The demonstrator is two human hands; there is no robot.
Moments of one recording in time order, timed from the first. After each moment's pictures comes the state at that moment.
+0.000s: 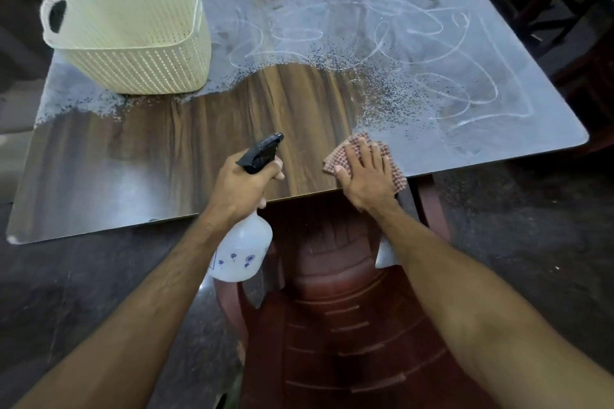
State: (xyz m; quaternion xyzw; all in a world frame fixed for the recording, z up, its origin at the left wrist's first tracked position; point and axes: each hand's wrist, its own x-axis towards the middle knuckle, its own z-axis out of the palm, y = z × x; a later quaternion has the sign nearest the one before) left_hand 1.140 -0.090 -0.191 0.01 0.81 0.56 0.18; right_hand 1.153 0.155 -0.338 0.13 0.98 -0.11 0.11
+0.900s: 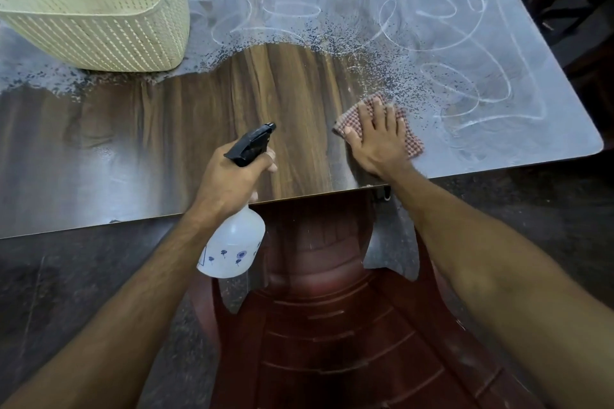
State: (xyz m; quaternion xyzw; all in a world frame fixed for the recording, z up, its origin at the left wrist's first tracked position) left_hand 1.114 -0.064 -0.215 -0.03 0.80 0.57 0.19; right_hand 1.082 0.216 -0.340 0.13 0.98 -0.09 0.12
